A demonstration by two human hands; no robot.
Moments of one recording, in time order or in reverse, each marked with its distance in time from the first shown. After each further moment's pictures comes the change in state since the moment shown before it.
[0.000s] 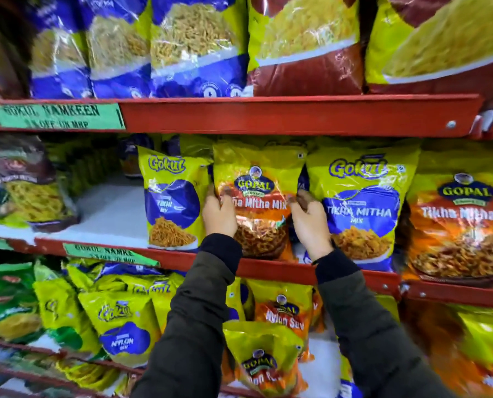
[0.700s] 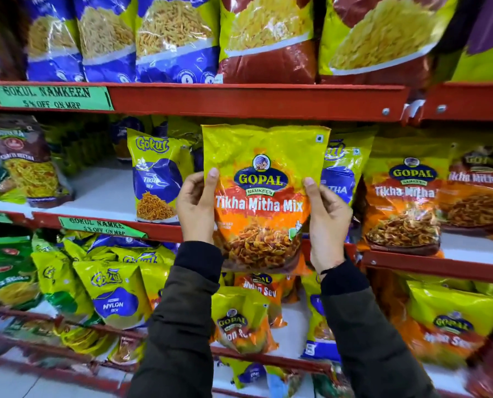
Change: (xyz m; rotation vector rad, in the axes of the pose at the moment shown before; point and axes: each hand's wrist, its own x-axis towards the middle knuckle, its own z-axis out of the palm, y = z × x) left_hand -0.103 0.047 -0.029 -0.568 0.031 0.120; right_hand -0.085 -0.025 -0.086 0.458 0.156 -0.202
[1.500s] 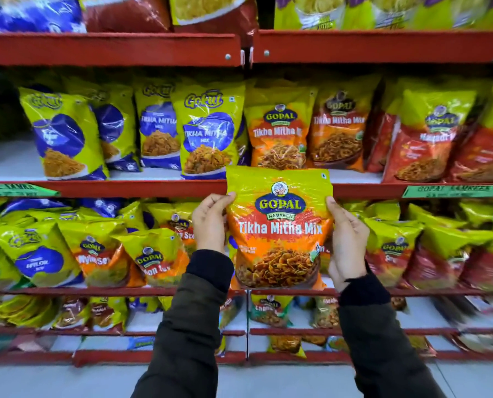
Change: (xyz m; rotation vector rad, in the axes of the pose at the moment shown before) left_hand -0.257 -0.012 0.107 -0.110 -0.213 -0.429; right_hand -0.095 -0.077 -0.282 0.094 0.288 0.262
